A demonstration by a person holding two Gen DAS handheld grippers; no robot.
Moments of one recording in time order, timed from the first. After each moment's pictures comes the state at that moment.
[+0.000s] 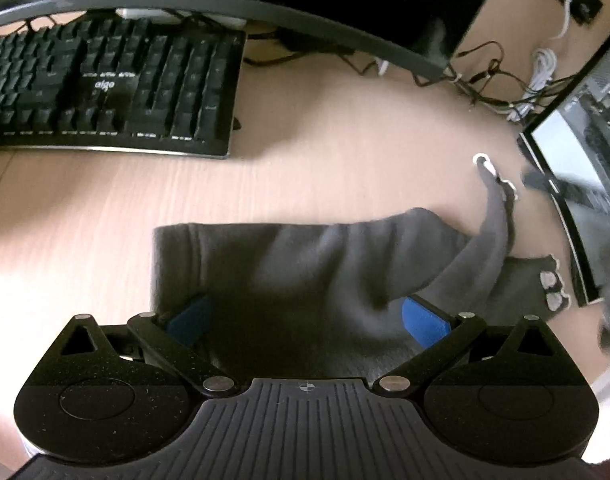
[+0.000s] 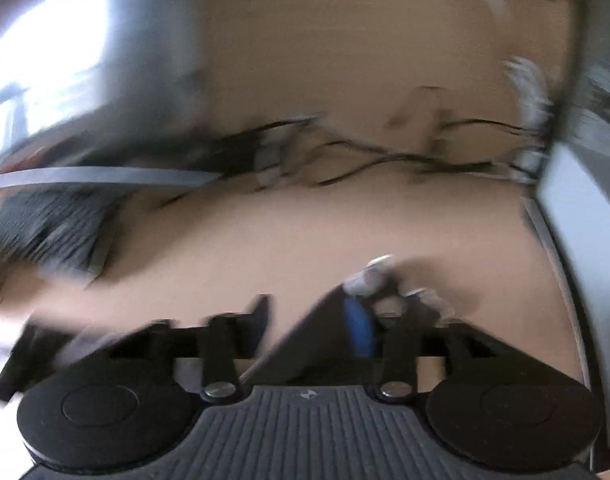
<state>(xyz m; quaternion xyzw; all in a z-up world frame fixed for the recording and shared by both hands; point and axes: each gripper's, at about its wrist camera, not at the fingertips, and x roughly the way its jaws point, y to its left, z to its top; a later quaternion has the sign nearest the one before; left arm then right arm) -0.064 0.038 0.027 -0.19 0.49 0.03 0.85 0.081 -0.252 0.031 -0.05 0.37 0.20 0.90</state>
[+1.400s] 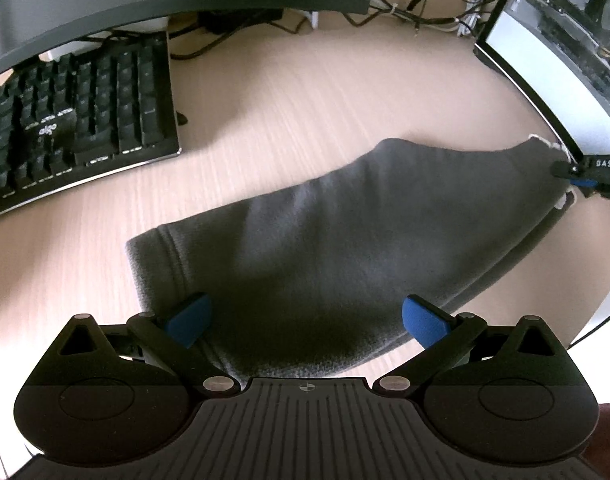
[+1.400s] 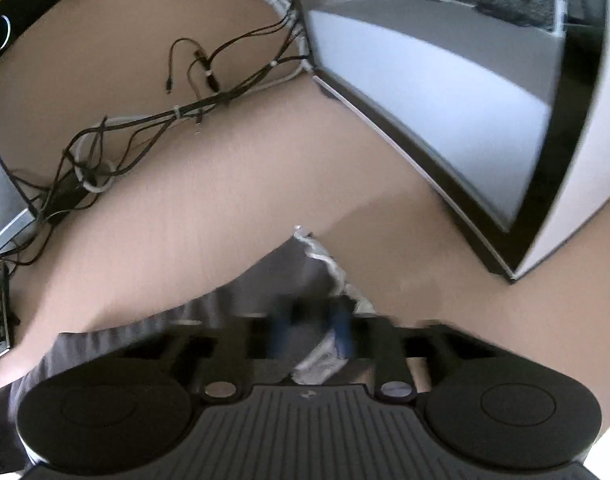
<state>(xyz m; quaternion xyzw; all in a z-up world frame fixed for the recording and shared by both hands) -0.065 0.019 0.022 -0.06 0.52 -0.05 0.85 0.046 -0.386 -0.013 0.12 0.43 0.03 0.90</state>
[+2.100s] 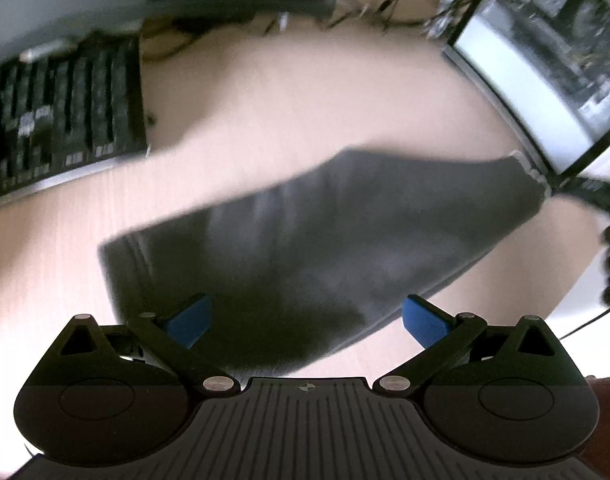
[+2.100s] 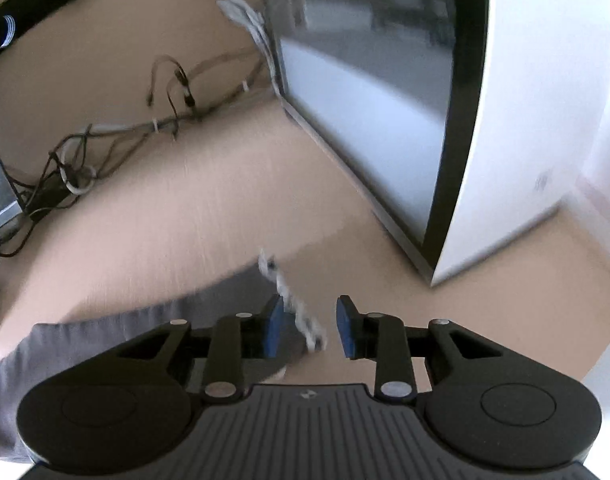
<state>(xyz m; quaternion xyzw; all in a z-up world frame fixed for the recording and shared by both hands) -0.069 0.014 0.029 -0.08 0.54 -0.09 0.84 0.008 -0.386 0.018 0.07 0.39 0.01 0.92</state>
